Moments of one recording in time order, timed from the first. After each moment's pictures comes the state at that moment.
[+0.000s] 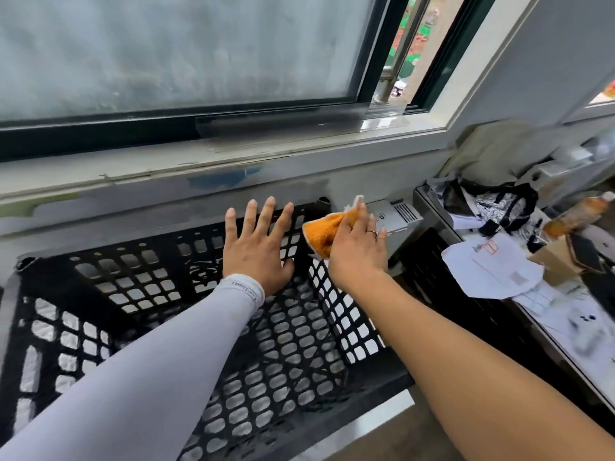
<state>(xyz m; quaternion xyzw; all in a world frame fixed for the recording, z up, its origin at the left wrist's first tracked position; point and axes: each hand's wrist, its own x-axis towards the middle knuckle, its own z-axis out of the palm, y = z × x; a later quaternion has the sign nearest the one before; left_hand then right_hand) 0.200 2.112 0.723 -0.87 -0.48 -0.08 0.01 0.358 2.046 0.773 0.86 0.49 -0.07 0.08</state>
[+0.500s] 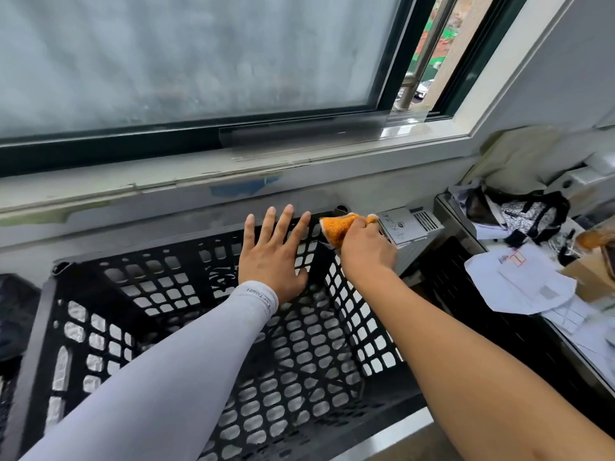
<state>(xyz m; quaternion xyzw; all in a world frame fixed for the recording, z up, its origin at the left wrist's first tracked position) 0.196 2.116 0.725 -0.88 -0.48 -0.07 0.01 0.358 2.073 0.773 0.88 0.48 -0.05 0.03</state>
